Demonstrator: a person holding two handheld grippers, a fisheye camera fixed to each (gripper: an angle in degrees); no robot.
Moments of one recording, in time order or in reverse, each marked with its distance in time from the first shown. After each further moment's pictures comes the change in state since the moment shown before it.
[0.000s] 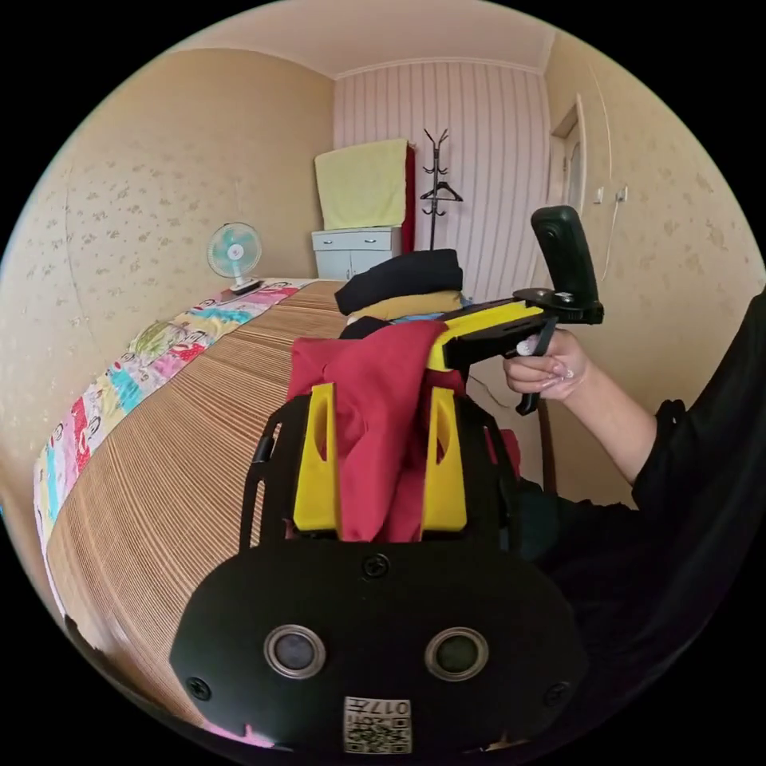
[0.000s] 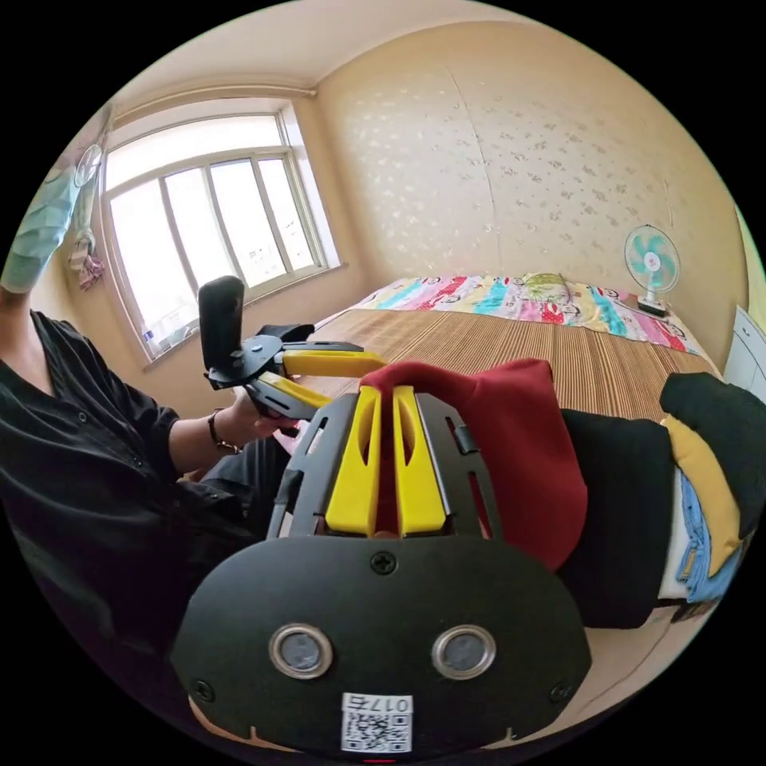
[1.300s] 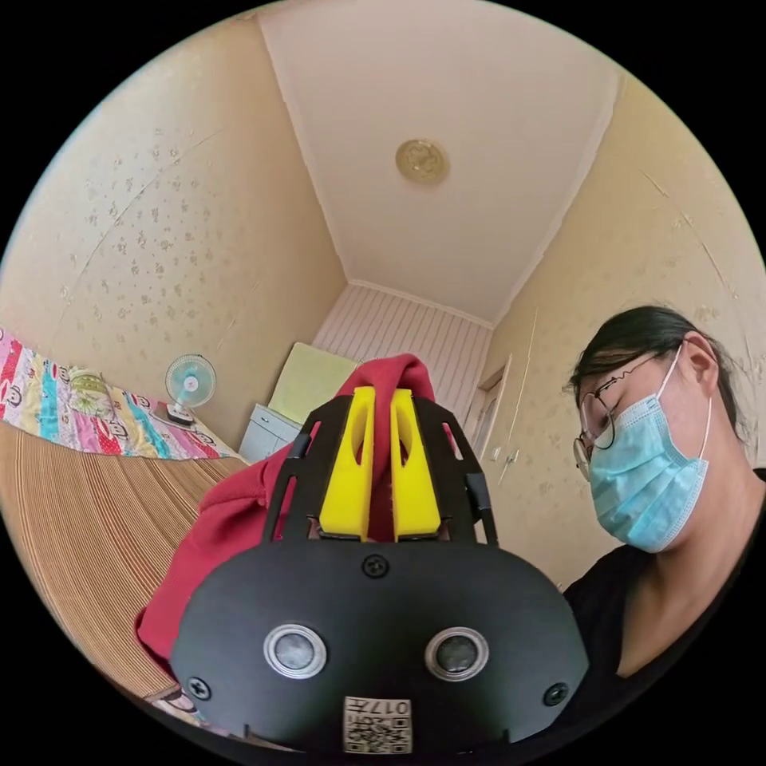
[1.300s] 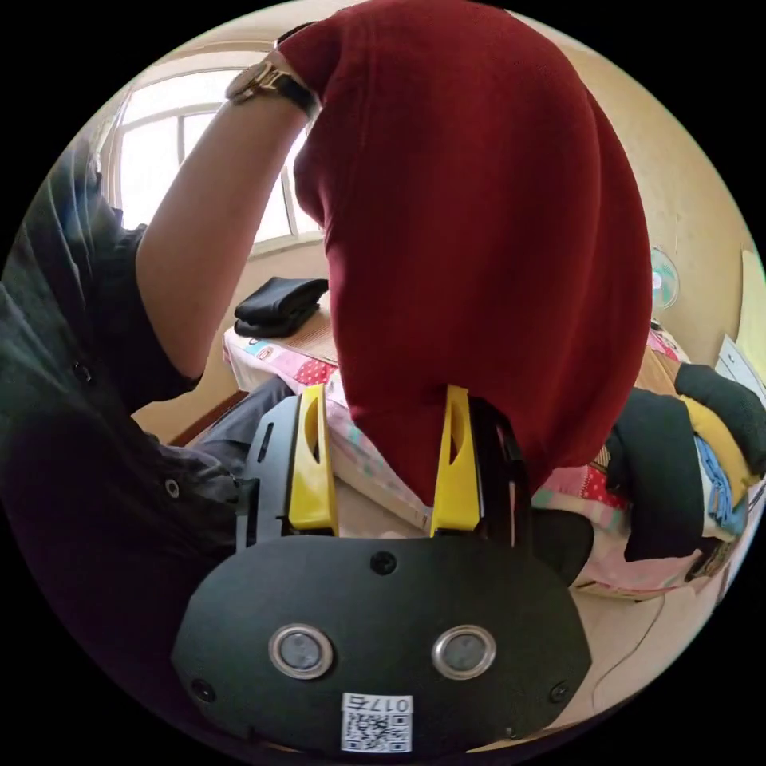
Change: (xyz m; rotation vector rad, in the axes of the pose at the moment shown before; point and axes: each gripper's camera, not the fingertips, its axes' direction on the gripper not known) left arm 0.014 0.035 -0.266 0.886 0.300 -0.358; right arm -0.206 0.172 0.036 -0.049 0.166 -0.078
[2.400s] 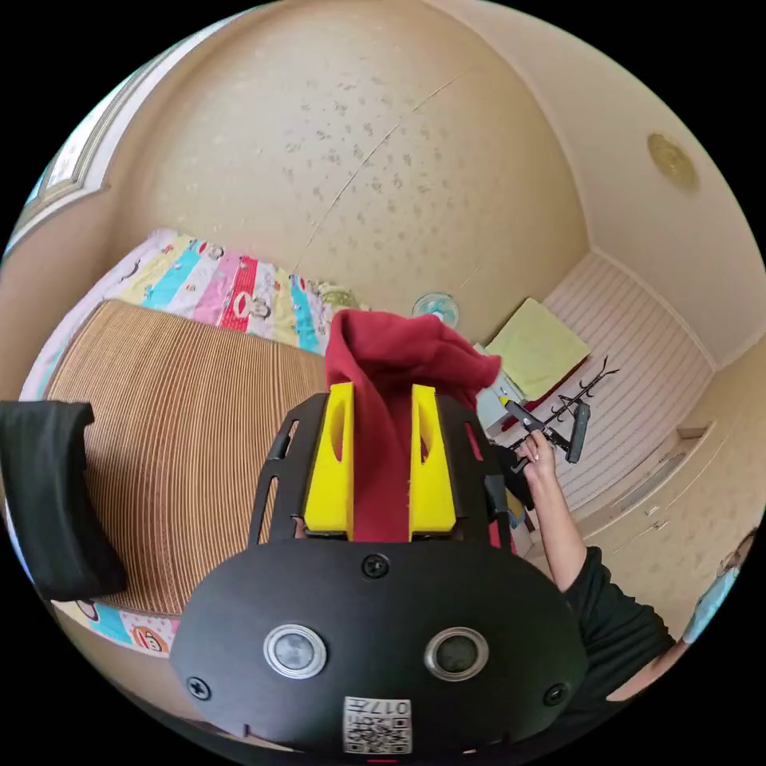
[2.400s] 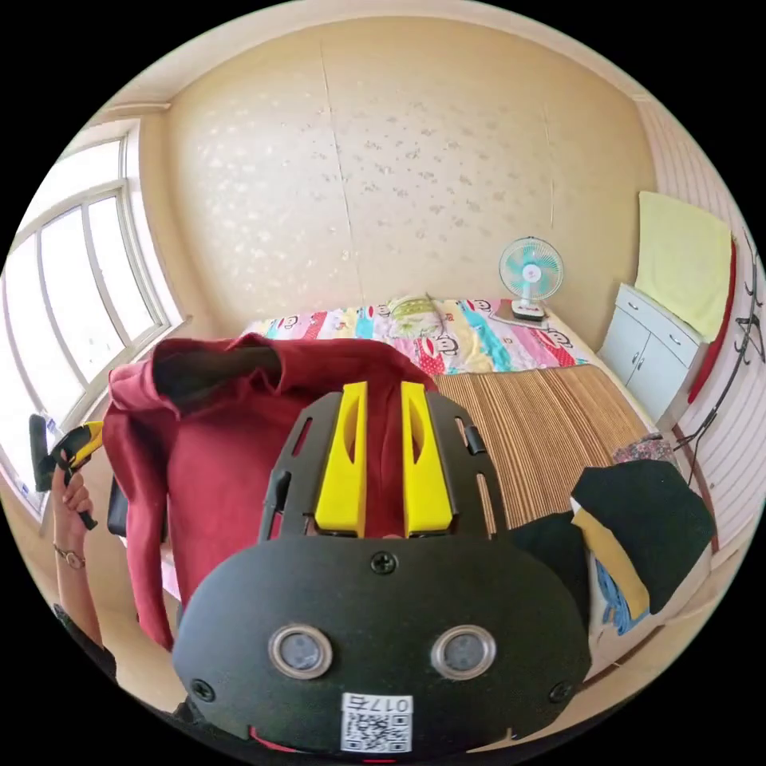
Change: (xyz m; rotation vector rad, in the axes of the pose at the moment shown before) left arm -0.254 -0.189 -0.067 -0.379 -0.775 -0.394; right arm 0.282 -0.344 0.106 -0.060 0.376 0.371
